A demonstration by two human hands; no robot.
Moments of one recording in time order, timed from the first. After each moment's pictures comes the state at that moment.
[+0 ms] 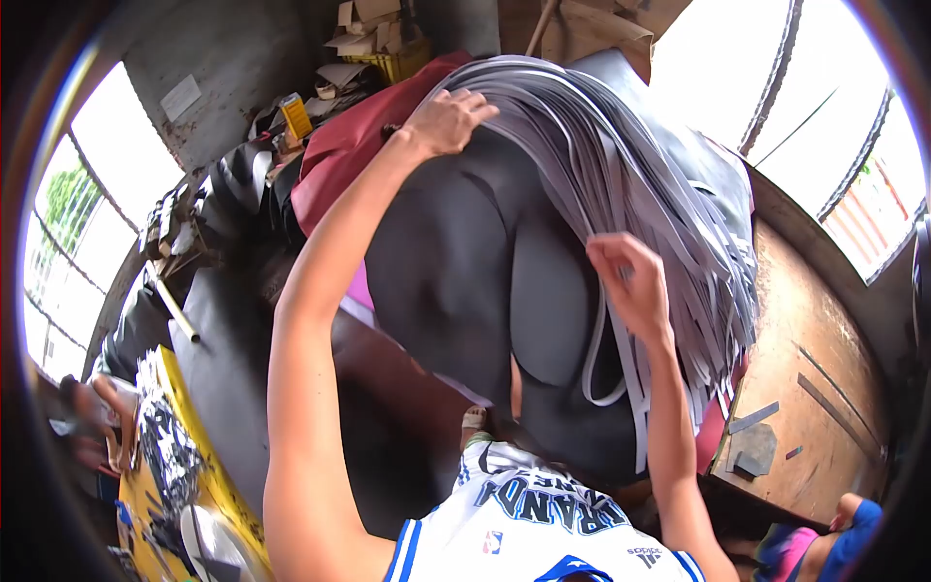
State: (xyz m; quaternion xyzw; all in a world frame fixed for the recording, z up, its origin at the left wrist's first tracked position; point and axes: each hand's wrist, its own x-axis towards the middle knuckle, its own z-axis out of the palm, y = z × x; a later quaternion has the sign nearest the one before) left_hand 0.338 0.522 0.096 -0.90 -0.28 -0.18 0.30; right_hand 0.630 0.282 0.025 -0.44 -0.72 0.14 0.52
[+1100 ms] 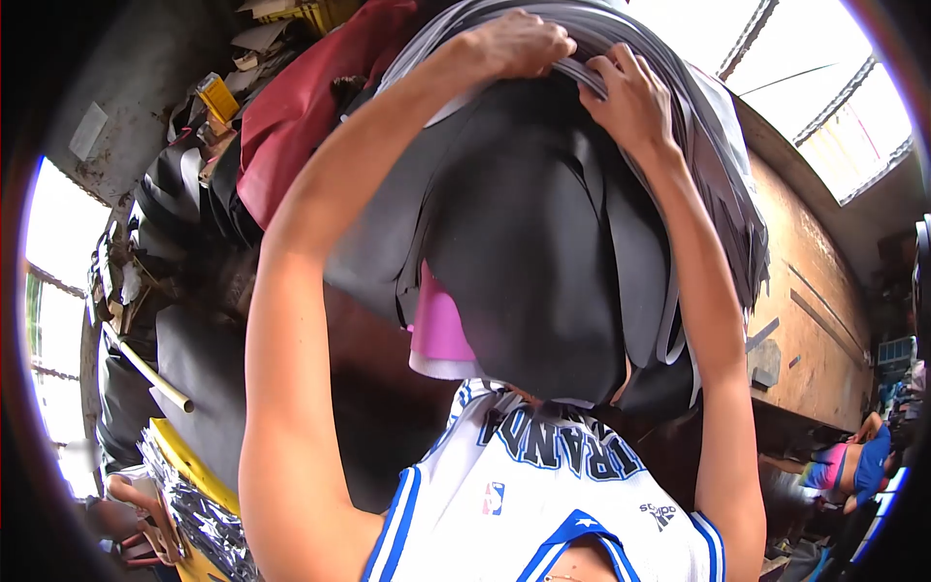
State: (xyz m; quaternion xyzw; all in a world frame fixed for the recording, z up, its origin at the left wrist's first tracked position) left_hand 0.366 0.590 0.113 -0.96 -0.13 -0.12 0.22; right_hand 0.539 0.476 0.064 -0.56 -0.71 -0.32 0.28
